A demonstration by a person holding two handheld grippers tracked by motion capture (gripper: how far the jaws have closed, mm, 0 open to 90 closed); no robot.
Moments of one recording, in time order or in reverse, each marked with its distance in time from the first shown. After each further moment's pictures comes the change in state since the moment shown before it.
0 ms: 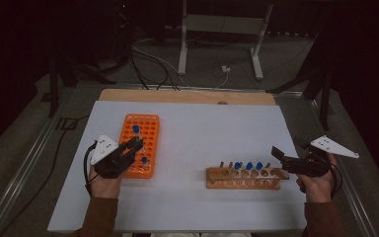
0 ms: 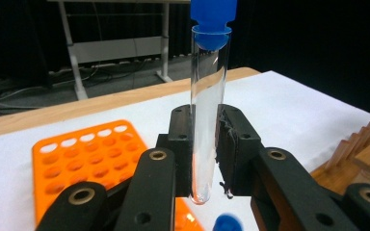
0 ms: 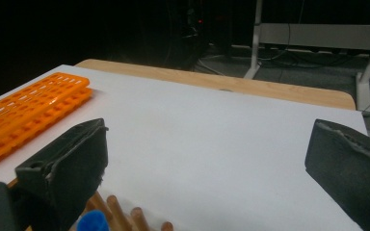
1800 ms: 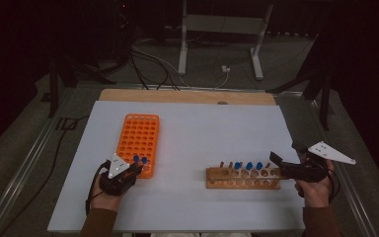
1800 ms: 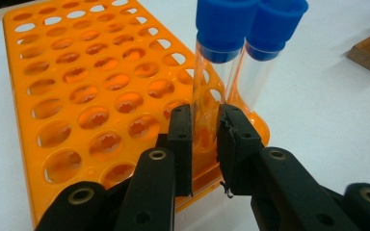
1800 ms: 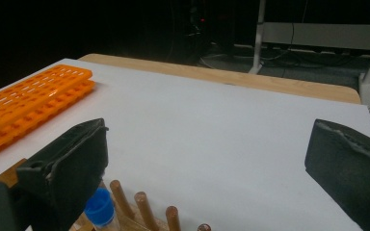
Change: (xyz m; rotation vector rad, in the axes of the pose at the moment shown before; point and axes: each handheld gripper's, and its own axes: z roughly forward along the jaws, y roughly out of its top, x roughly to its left) left arm -0.002 -0.069 0.012 0.322 0.038 0.078; right arm 0.004 -0.015 -0.001 -0.001 0.008 -0.013
